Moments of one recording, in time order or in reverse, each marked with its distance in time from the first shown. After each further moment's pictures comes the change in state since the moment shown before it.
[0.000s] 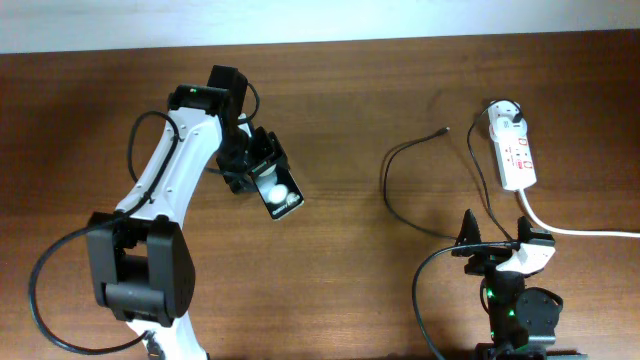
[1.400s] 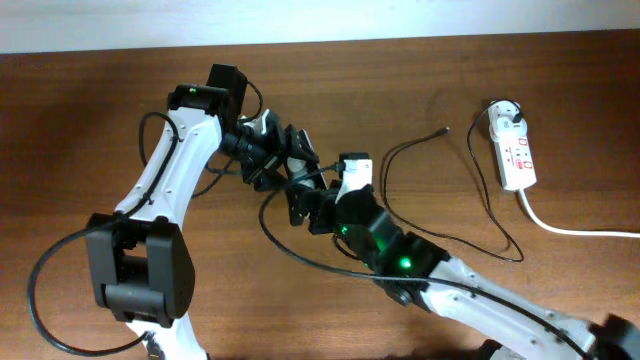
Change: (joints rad) left arm 0.000 -0.004 0.004 0.005 0.430 0.105; right arm 0.890 1.367 0.765 0.213 0.181 0.597
